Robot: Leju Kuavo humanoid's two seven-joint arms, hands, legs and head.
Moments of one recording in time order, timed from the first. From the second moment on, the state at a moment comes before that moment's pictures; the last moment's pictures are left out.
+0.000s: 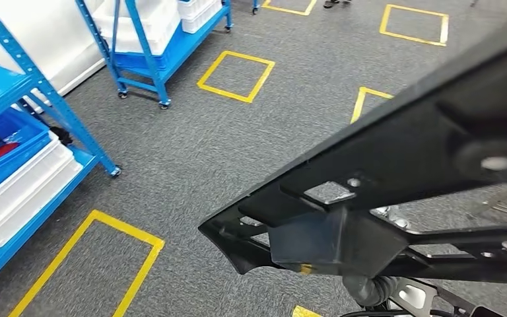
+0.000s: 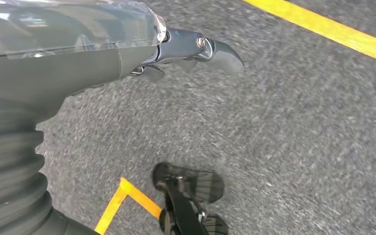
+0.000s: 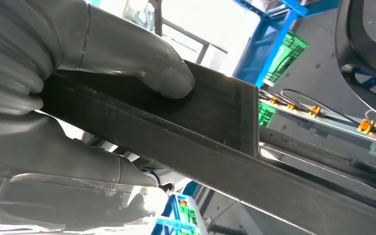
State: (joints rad) left arm -0.09 0.00 1.24 -0.22 -0.99 -0.01 -0.28; right arm -0.10 -0.03 0.32 -2.12 -0.14 0.36 -0.69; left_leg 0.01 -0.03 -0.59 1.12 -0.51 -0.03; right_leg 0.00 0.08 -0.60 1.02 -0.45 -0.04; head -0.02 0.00
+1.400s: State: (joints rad) left arm -0.09 -0.03 1.30 -0.22 -0.94 0.02 -0.29; right arm -0.06 0.06 0.27 -1.94 -0.20 0.40 -0.70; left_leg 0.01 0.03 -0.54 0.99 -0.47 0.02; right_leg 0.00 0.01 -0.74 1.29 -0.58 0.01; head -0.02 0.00
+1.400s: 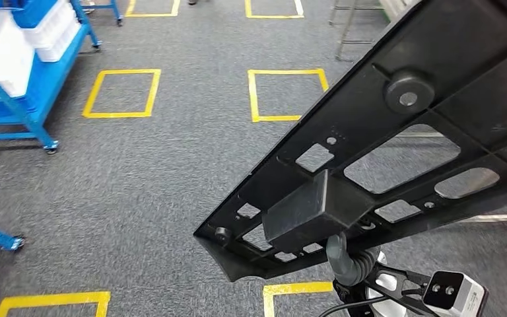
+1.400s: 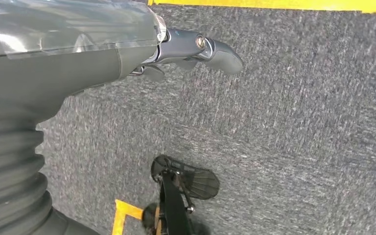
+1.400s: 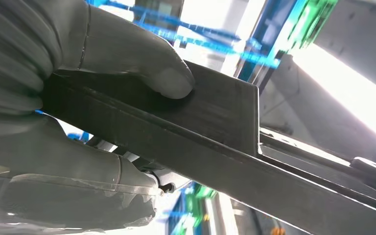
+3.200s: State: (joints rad) left arm -0.10 -0.04 1.30 -0.22 -0.96 0.02 -0.29; right arm -0.05 0.00 0.33 -1.99 -0.12 0.31 -0.70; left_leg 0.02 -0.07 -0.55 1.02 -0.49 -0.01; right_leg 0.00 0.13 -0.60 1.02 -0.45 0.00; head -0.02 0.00
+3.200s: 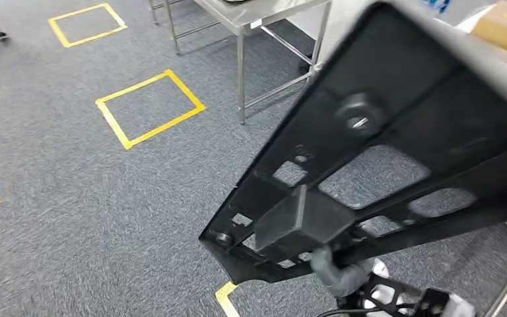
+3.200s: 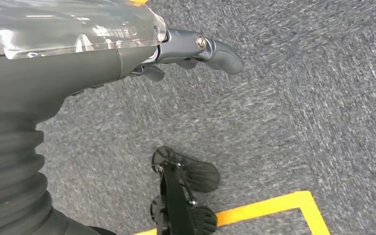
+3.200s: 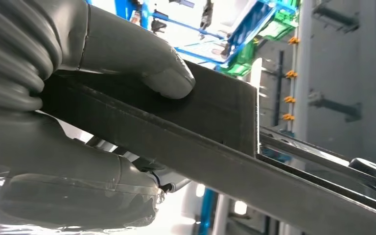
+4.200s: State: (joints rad) left arm -0.11 -0.02 1.31 -0.22 -0.94 0.00 -0.32; right arm -0.12 -0.01 0.32 -2.04 -0.13 0.34 -0.70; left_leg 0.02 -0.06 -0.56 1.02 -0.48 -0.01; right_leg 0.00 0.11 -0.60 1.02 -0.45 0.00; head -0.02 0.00
